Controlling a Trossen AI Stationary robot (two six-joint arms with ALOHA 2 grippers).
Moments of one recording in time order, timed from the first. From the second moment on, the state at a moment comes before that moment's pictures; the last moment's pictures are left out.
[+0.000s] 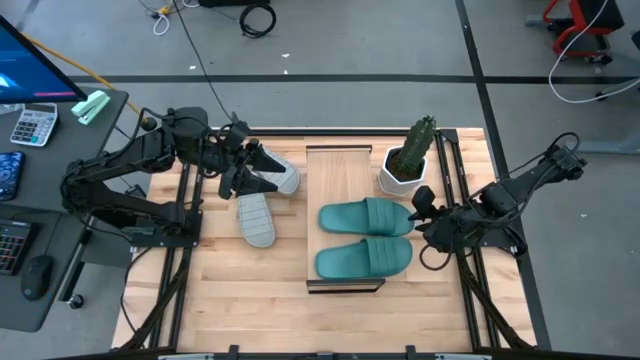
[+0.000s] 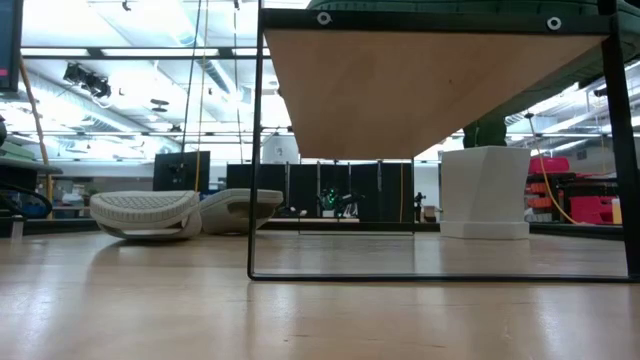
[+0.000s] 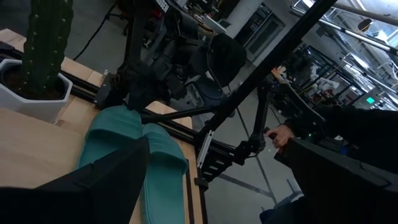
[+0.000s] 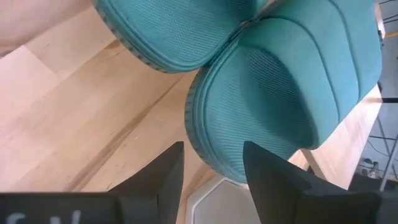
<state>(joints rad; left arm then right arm) 0.17 1.10 1.36 -0.39 0.41 -0.57 0.50 0.88 0.87 -1.05 0.41 -0.46</state>
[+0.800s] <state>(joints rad) 0.12 1.12 1.31 -0.60 0.20 -0.54 0.58 0.92 1.13 -1.24 0.53 -0.13</state>
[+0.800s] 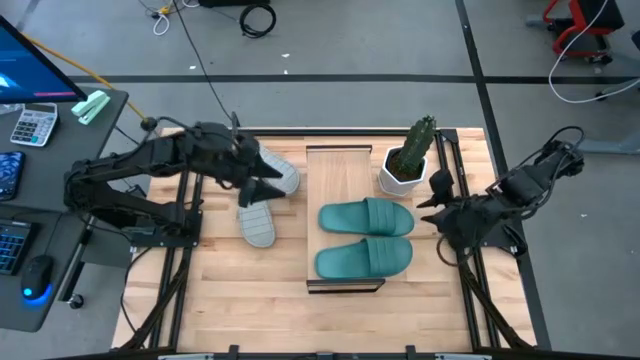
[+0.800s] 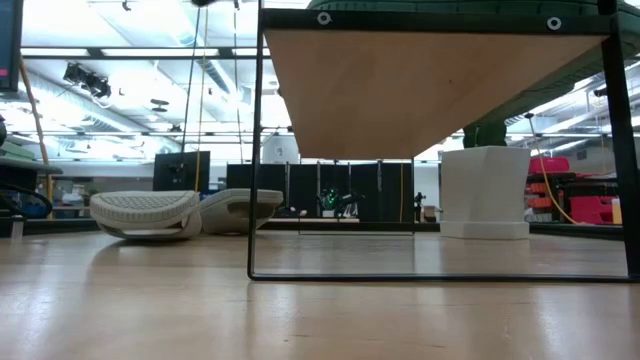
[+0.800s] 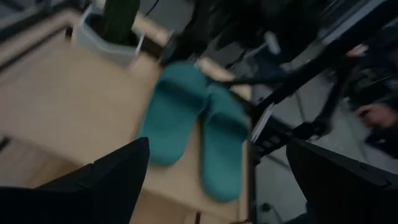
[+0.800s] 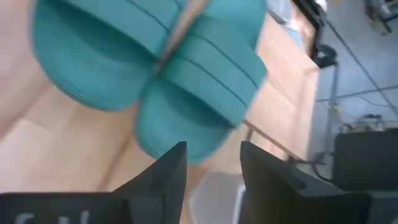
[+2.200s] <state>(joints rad) 0.18 1.12 1.07 -0.94 -0.18 -0.70 1.00 1.19 1.15 -1.23 0.41 0.95</state>
